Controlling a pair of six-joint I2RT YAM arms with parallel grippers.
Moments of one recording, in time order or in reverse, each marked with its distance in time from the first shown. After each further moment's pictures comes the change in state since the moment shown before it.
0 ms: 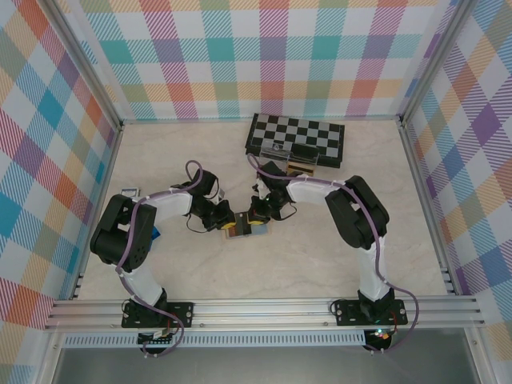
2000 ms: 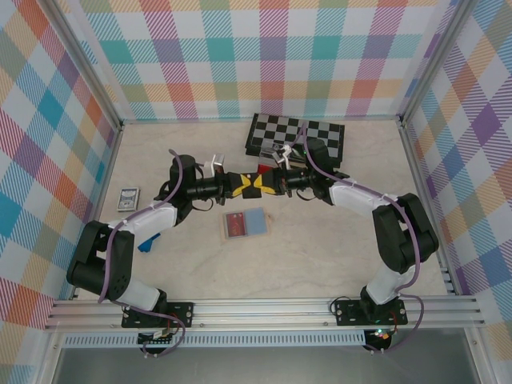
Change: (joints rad) left arm 0.031 -0.248 -0.145 0.848 0.414 -0.555; right arm -0.200 -0.361 -0.298 0.708 -0.502 0.381
